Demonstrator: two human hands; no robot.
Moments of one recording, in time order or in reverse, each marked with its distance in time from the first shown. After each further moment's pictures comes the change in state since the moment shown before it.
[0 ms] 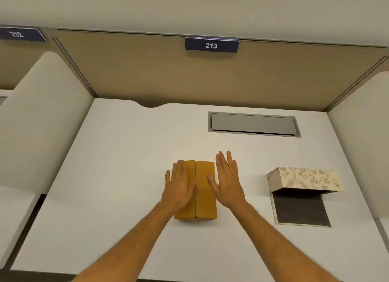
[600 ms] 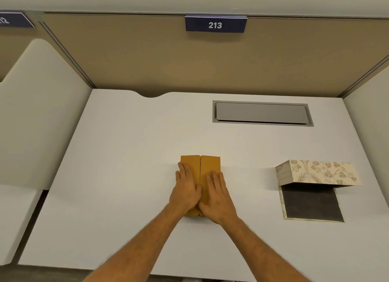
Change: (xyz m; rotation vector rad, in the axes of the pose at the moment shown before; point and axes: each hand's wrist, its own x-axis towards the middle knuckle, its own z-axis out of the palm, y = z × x) left_hand 0.002 0.006 0.030 -0.236 -0.090 -0.128; right_hand -0.036 -0.012 0.068 0.102 -0.308 0.165
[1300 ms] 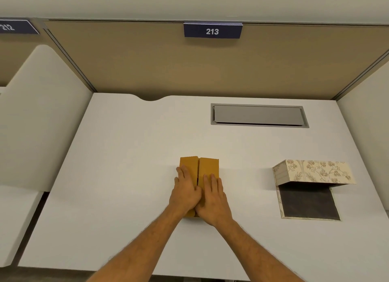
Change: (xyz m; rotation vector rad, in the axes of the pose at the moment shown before) left_hand -0.004 -0.001 0.004 -0.014 0.010 -0.092; right_hand -0.010 -0.018 0.002 -0.010 -0.043 0.101
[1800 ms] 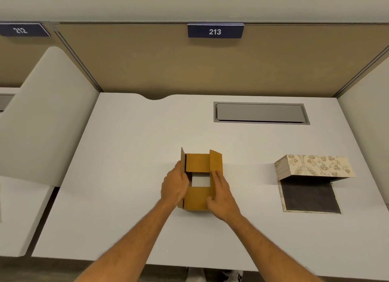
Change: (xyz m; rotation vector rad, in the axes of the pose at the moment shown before) left_hand -0.020 -0.019 -0.043 -0.156 0.238 0.030; right_hand -0.021 0.010 -0.009 0.291 0.040 -0.015
